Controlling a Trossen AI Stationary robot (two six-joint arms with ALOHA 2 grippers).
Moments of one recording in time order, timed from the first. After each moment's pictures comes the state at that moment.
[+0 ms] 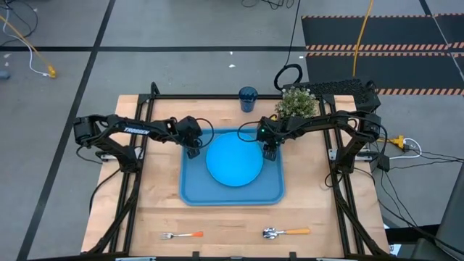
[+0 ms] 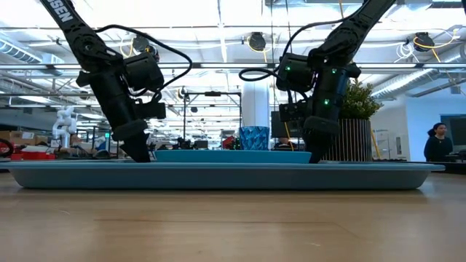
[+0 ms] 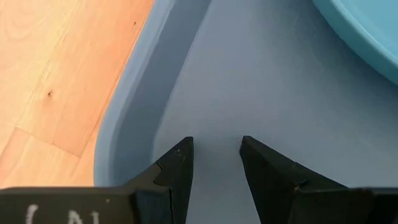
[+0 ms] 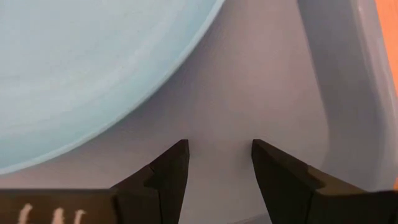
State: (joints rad) left arm 0.40 1.48 0.56 -0.16 -0.03 0.05; right arm -0.33 1.69 0.87 -0.45 0.02 -0.06
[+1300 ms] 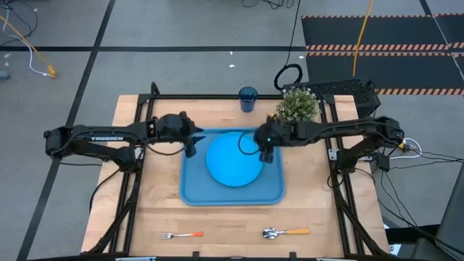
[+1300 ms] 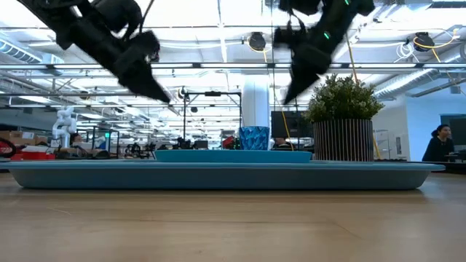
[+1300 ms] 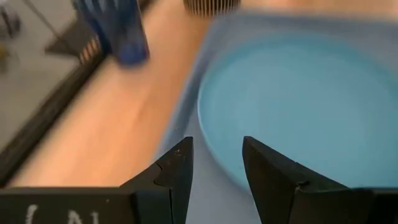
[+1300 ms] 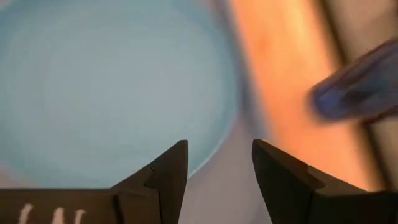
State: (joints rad) left arm 0.27 1.06 0.58 -0.08 -0.05 0.07; right arm -0.09 1.46 1.05 -0.56 0.27 -0.03
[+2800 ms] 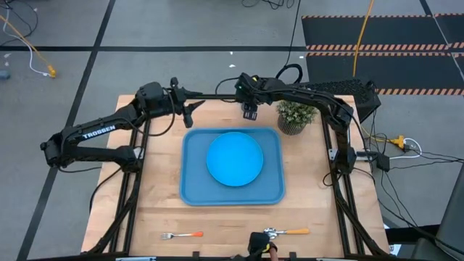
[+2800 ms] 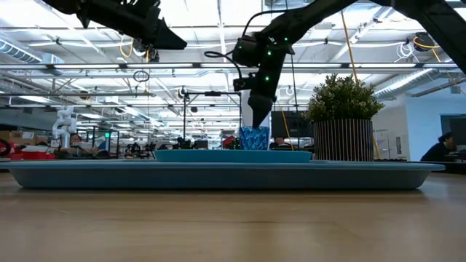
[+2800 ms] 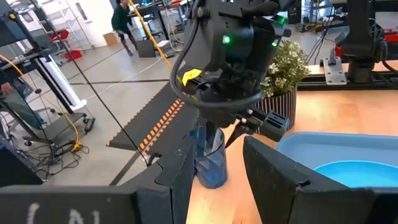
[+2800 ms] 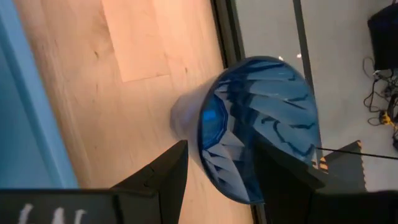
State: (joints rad) left arm 0.55 1.03 0.81 0.03 0.12 0.29; right arm -0.51 2.00 1.69 -0.80 0.26 -0.39
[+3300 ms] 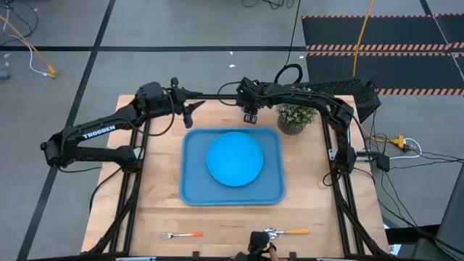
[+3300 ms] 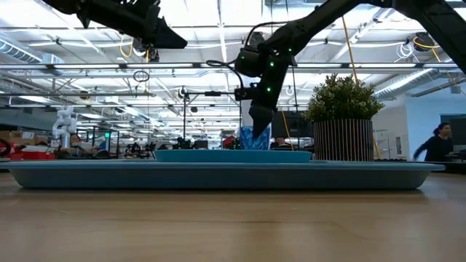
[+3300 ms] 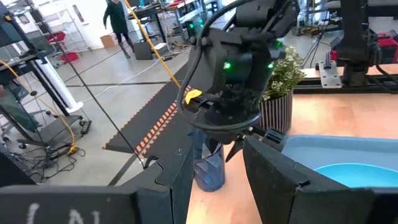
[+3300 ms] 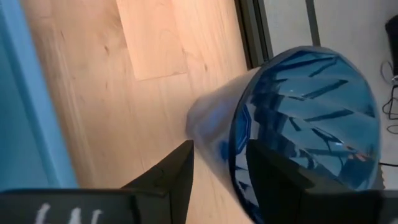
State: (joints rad) left arm 0.54 1.03 0.81 0.04 0.13 0.28; right arm -0.52 2.00 1.57 -0.66 0.21 -0.39
